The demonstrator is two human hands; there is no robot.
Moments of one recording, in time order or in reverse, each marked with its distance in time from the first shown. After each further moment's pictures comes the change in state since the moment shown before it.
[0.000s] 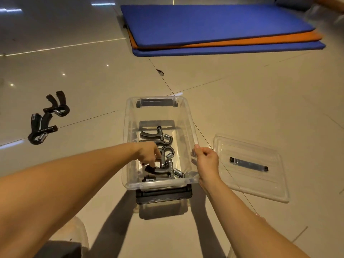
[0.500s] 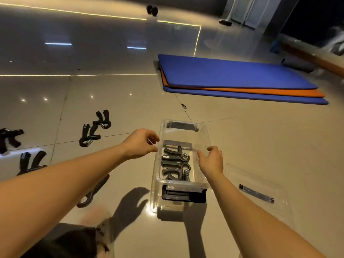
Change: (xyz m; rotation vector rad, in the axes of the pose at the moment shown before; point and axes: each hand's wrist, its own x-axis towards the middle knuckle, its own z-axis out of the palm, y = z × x) left_hand -0.187 -0.039 -0.029 -0.299 0.770 0.159; right_hand -0.062 -0.080 0.040 -0.701 0.023 -0.381
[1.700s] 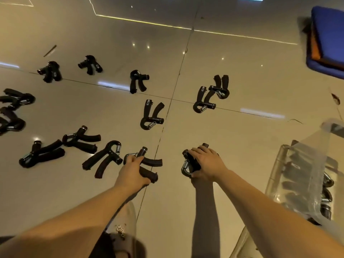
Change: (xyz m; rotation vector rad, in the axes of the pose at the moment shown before) left_hand -0.265 -0.339 -0.016 -0.023 0.208 -0.918; right_hand -0.138 -0.112 0.358 -0.801 -0.918 -1.122
